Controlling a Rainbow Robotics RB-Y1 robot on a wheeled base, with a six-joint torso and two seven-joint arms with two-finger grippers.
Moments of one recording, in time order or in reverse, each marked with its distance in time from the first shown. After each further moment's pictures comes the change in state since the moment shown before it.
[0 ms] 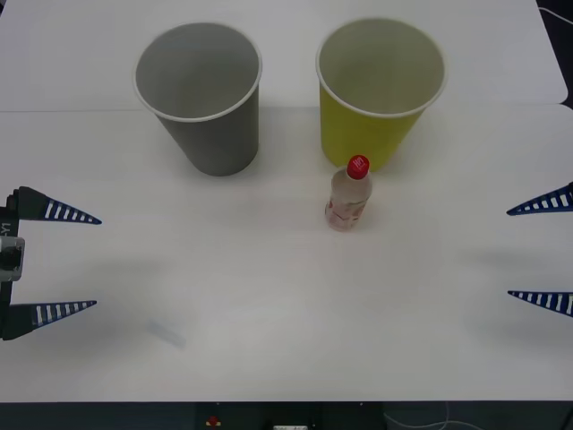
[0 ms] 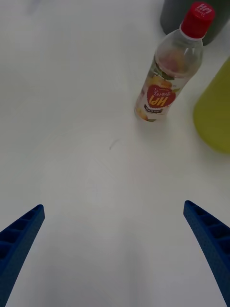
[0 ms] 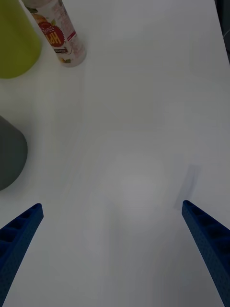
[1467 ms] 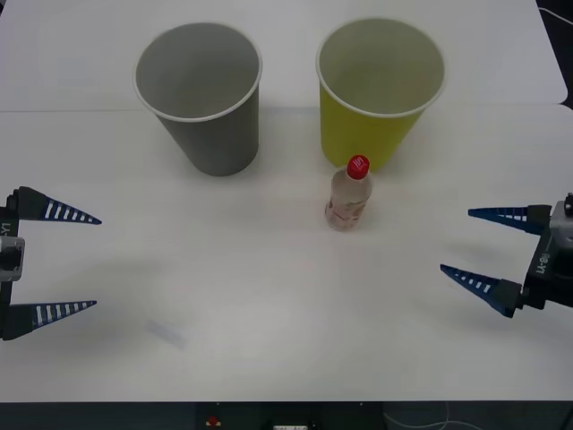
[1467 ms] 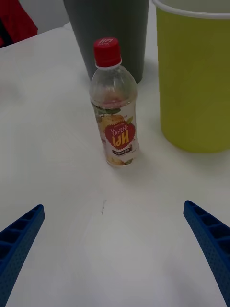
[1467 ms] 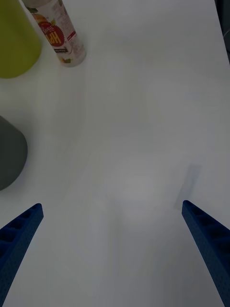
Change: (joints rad) right arm -0.035 0.168 0.314 0.192 -0.374 0.356 0.095; left arm 0.000 0.000 0.000 0.000 0.000 0.000 0.000
